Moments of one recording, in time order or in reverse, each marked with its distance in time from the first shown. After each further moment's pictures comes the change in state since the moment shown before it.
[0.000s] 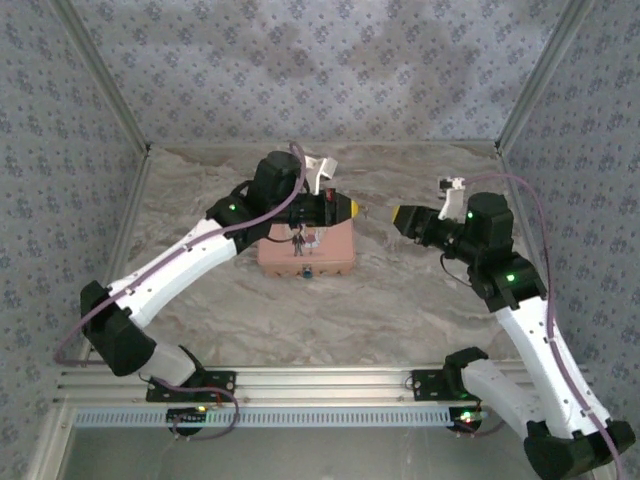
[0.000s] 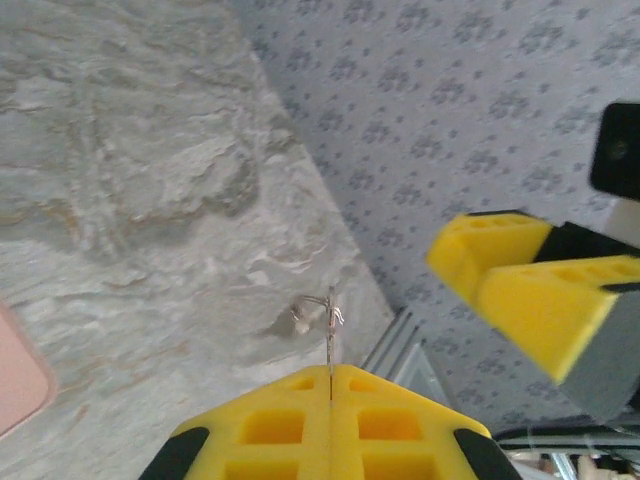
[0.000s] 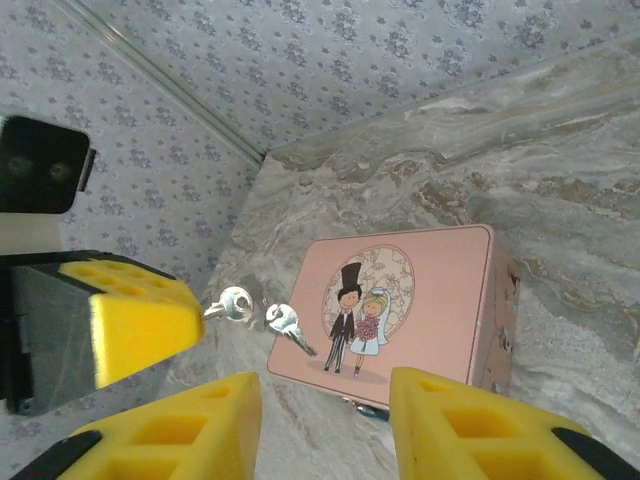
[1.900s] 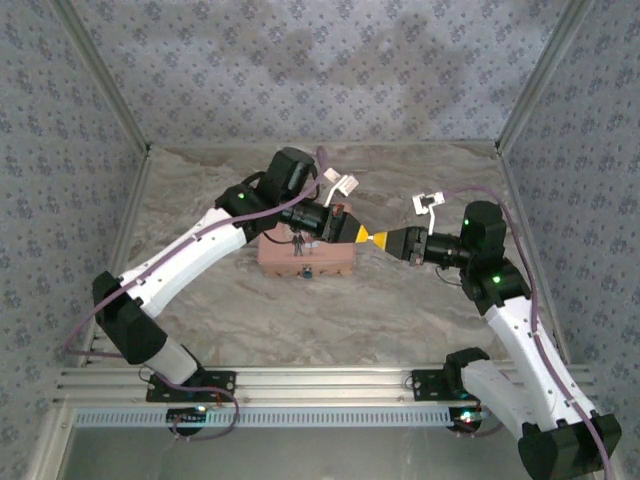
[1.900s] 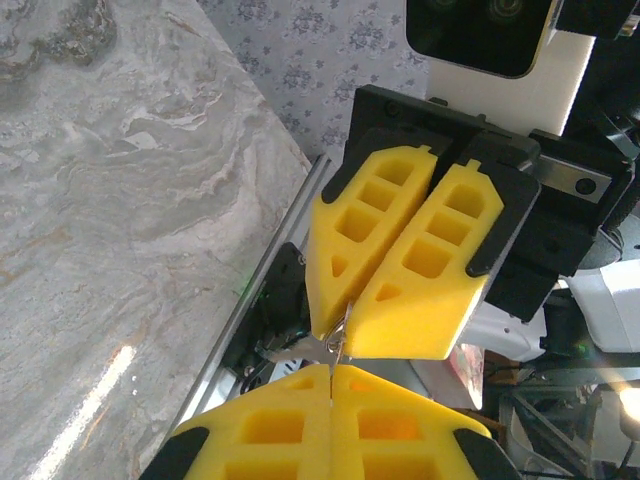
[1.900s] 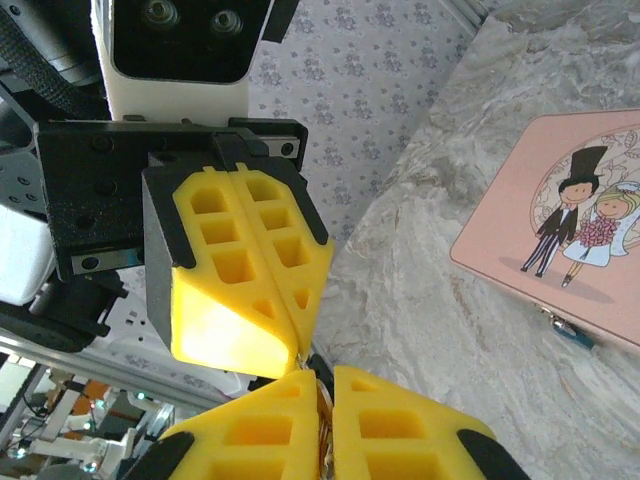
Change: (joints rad) left arm -0.016 0.067 0.108 -0.186 0.370 0.149; right arm -0.026 -0.007 -0.184 0.258 -0.558 0.082
